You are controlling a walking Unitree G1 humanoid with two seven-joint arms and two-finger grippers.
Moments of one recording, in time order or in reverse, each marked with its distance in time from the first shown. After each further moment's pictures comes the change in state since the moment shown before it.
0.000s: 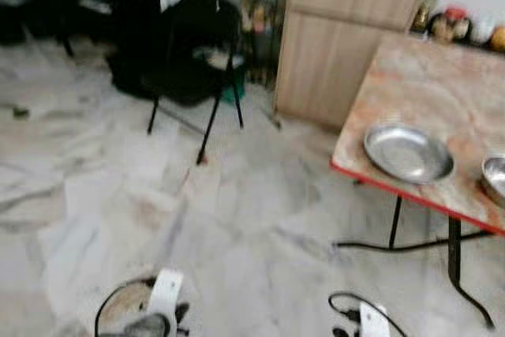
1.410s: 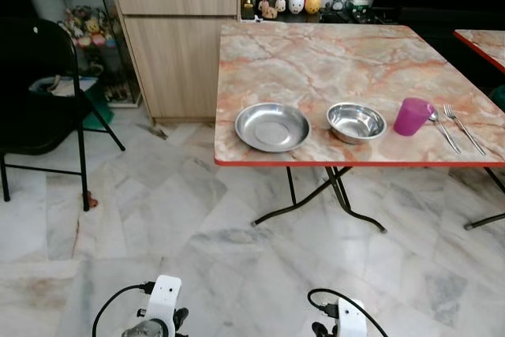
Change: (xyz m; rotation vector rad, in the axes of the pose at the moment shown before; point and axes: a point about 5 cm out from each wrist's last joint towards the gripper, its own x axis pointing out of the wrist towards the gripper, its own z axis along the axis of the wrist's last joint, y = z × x) left arm 0.001 -0.004 0.000 -0.037 0.002 -0.017; right arm 0.000 0.010 -0.010 -0.011 0.029 -0.004
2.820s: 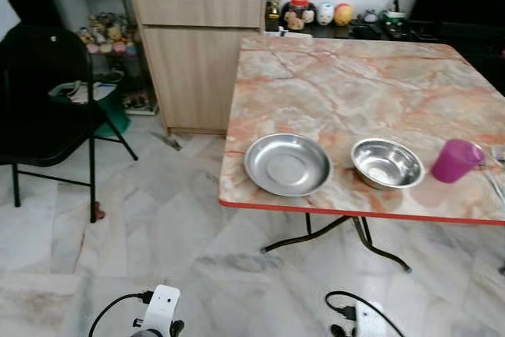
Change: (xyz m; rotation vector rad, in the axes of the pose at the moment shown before) left arm -0.004 0.004 -0.017 0.048 0.059 0.013; right arm 0.002 0.013 0.000 -0.013 0.000 0.028
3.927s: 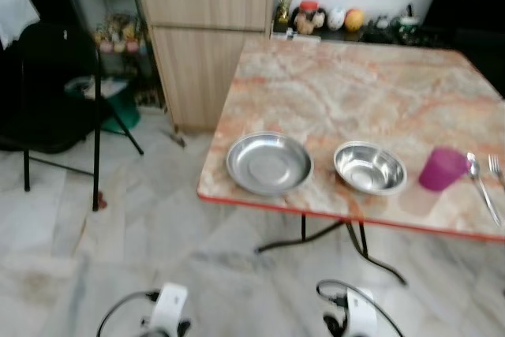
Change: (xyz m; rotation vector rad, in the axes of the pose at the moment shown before) left arm -0.001 -0.001 -0.006 -0.002 0.018 0.005; right arm 0.003 -0.008 0.020 -0.034 -0.029 -0.015
